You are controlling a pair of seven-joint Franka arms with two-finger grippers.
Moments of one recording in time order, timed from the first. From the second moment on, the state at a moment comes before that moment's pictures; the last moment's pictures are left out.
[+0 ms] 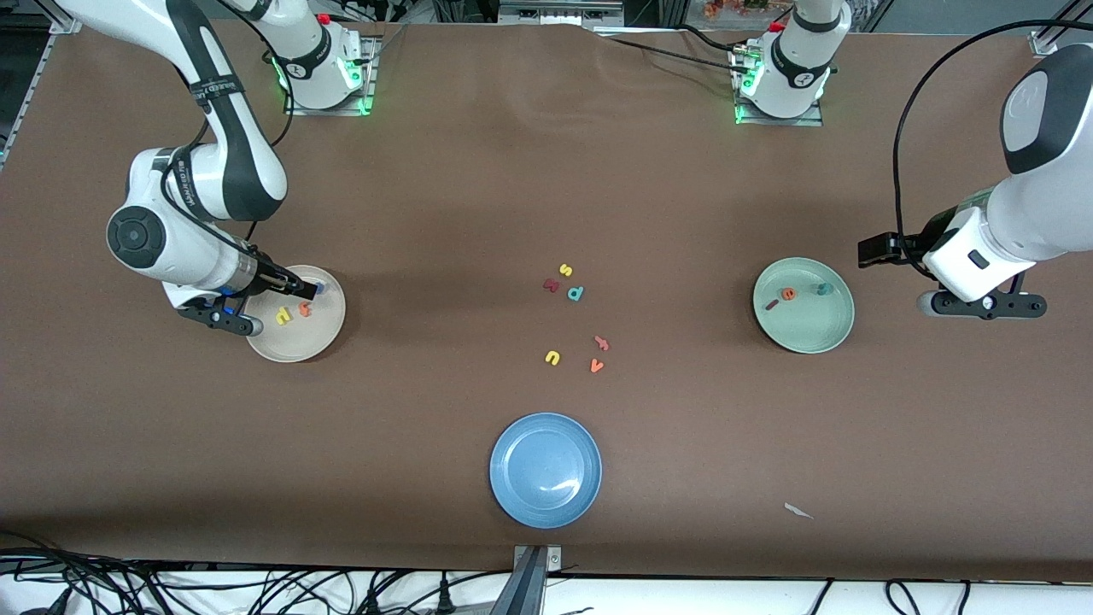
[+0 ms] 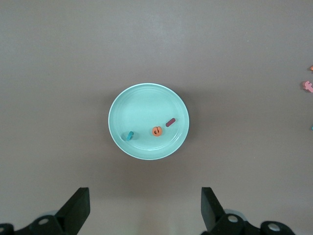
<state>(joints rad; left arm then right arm) 0.29 0.22 -0.39 -1.57 0.06 1.57 -0.09 0.13 0.29 -0.03 -2.04 0.05 2.15 0.37</state>
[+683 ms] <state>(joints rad) 0.29 0.22 -0.39 -1.57 0.06 1.57 -0.09 0.13 0.25 -0.02 -1.97 0.05 2.12 0.37</state>
